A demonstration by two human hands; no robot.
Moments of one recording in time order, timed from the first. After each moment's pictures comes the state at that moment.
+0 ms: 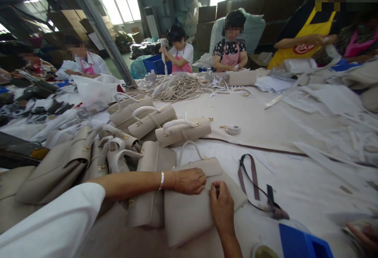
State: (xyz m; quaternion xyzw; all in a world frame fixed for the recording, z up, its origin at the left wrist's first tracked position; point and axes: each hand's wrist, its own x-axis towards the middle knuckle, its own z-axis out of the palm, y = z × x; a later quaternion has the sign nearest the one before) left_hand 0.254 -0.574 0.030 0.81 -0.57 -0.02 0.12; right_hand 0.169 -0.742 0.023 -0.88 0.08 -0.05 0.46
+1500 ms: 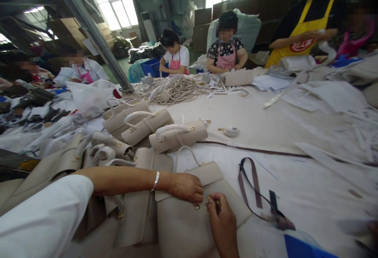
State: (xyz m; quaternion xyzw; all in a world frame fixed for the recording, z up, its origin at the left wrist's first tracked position) left_hand 0.278 -0.574 0.052 0.69 -0.72 -0.02 0.09; right_hand 0.165 -0.752 0.020 -0.85 0.12 0.00 0.51
